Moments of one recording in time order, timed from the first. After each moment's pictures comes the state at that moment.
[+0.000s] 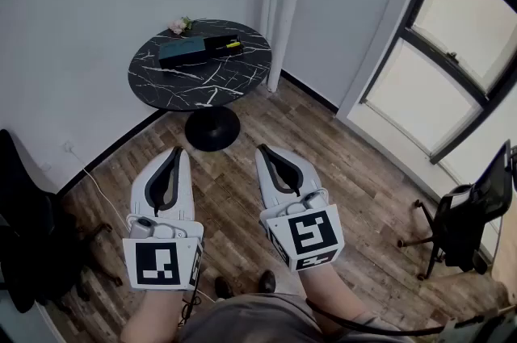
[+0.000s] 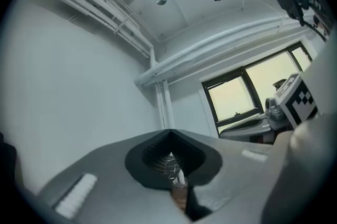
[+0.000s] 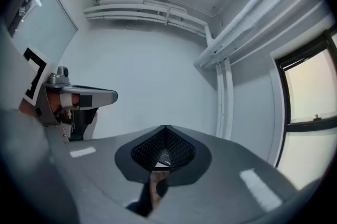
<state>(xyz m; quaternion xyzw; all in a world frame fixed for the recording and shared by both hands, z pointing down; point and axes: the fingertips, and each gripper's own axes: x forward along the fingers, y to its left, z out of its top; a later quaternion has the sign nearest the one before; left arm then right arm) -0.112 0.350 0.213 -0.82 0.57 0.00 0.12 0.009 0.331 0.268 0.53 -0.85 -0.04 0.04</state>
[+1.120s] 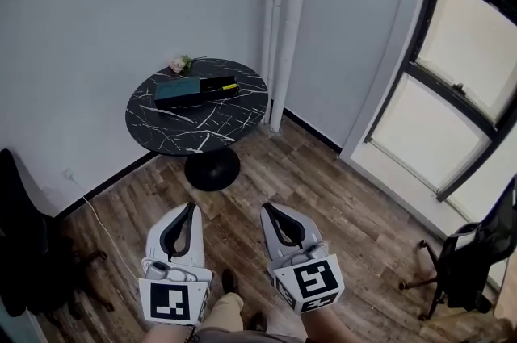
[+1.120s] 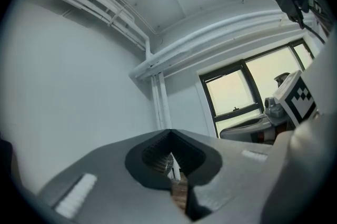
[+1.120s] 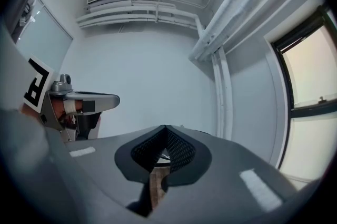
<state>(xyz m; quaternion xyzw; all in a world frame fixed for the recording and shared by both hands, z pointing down) -0.027 0.312 0.244 -0.82 0.57 -0.03 0.10 0.093 0.297 0.300 0.50 -0.86 0.01 0.03</state>
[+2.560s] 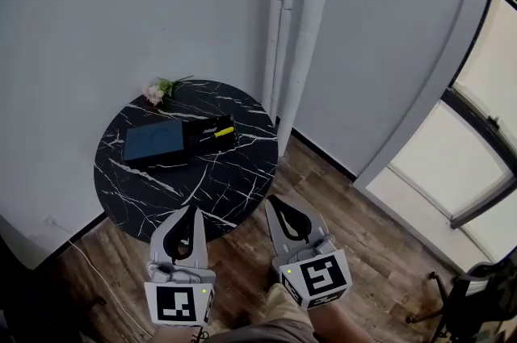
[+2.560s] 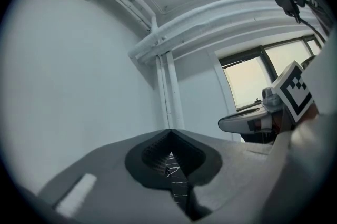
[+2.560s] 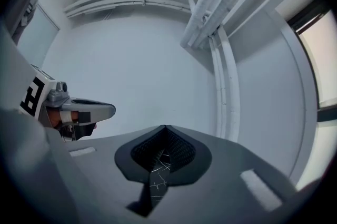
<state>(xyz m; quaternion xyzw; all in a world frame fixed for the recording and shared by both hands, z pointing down) -0.030 -0.093 0.282 -0.82 0.57 -0.04 0.07 0.096 -0.109 0.311 0.51 -0.86 0.00 0.04</state>
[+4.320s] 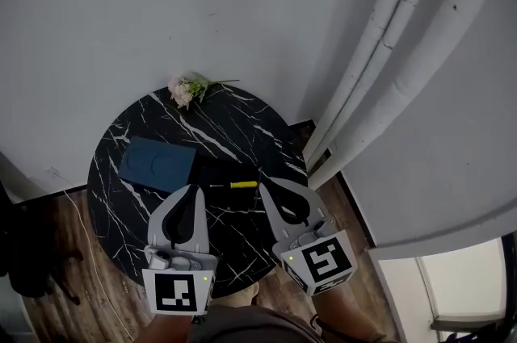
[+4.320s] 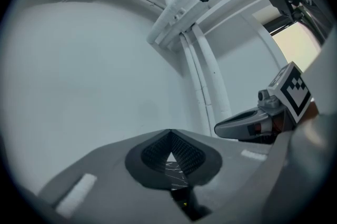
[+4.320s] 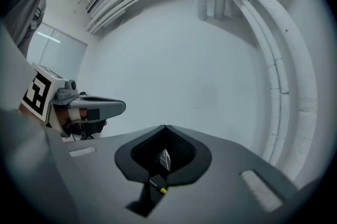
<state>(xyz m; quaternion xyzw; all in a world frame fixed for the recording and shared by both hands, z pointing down) -0.044 -0.377 0.296 -0.69 0.72 -0.04 0.04 0.049 -0.431 0.328 0.27 -0.96 -0.01 0.07</state>
